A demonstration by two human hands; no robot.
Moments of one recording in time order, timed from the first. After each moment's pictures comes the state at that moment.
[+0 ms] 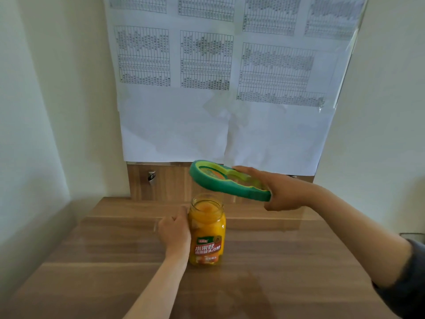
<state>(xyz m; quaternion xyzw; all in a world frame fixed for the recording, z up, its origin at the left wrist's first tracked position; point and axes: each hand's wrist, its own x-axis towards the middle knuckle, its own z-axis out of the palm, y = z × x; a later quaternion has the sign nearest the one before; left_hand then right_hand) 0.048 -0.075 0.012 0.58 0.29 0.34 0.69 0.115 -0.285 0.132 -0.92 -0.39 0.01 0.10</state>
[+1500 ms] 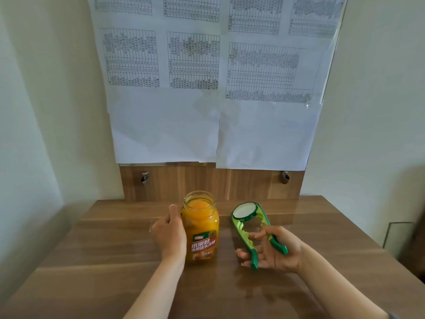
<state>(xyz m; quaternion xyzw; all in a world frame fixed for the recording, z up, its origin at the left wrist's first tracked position) 0.042 -0.082 0.005 0.61 0.30 0.38 0.63 0.087 -0.311 0.000 -0.43 0.01 0.47 0.77</state>
